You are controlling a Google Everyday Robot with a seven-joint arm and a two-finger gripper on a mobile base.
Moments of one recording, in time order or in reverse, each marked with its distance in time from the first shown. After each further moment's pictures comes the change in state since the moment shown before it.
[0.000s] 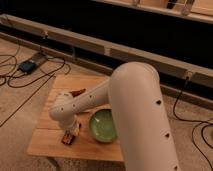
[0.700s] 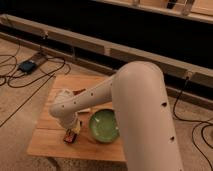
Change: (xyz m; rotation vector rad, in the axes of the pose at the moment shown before) arm 0.006 0.004 -0.023 -0.010 -0.002 -0.021
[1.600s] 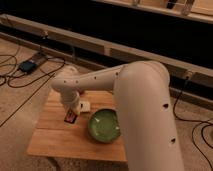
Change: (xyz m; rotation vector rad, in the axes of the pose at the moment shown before) arm 0.091 -0.024 -0.050 0.039 0.012 0.035
